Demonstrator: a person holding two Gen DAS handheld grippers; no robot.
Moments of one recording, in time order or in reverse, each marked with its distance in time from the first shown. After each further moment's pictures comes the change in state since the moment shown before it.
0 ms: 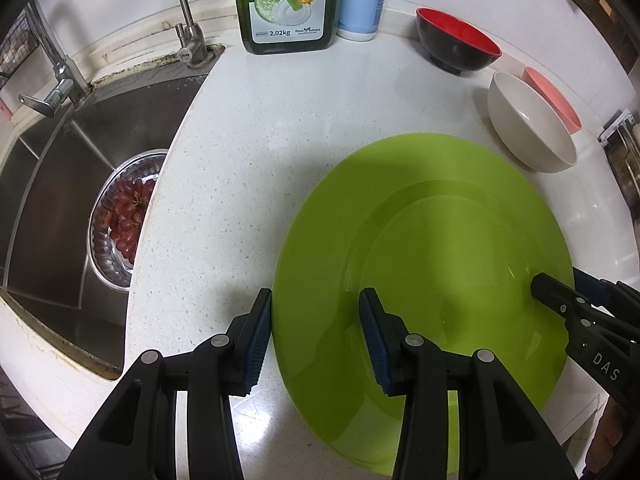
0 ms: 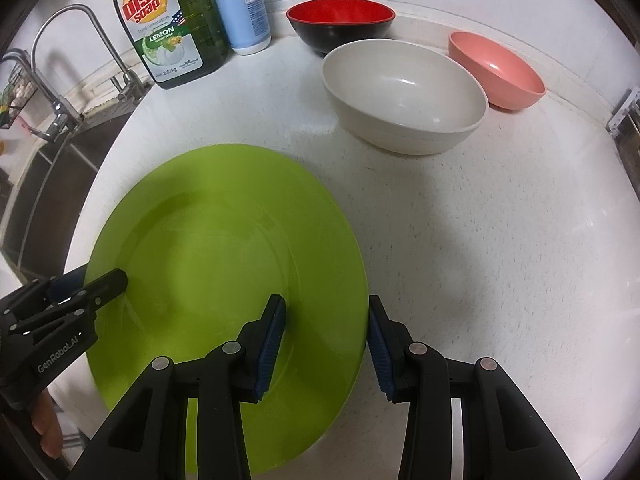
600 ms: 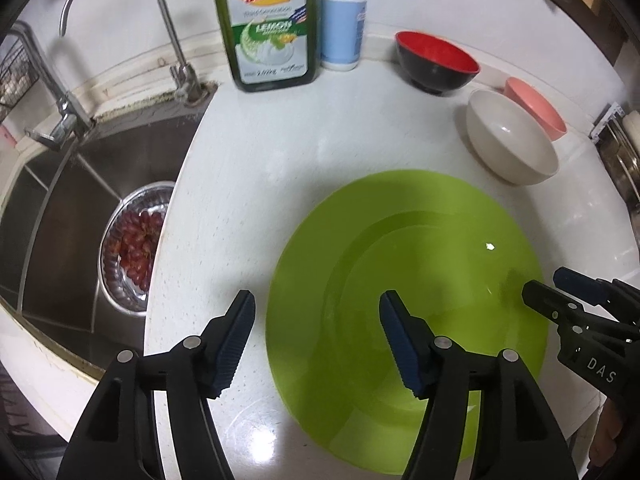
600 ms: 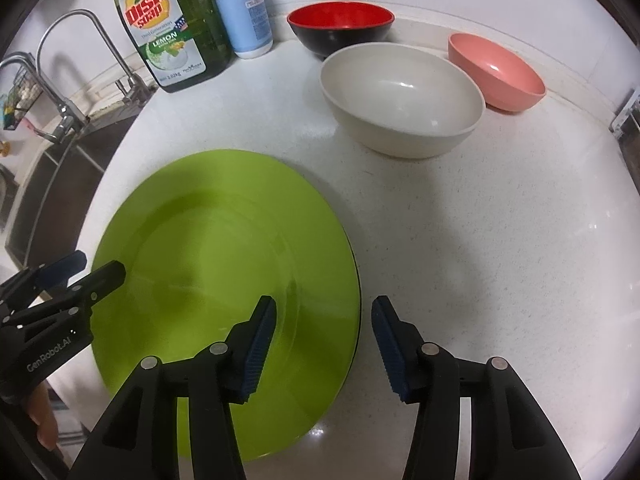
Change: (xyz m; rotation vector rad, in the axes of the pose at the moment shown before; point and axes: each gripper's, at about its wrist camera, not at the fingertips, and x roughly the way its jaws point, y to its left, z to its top) left arm -0.028 -0.014 0.009 0.054 -0.079 0.013; right arm -0.007 -0.007 0.002 0.003 -0.009 0.030
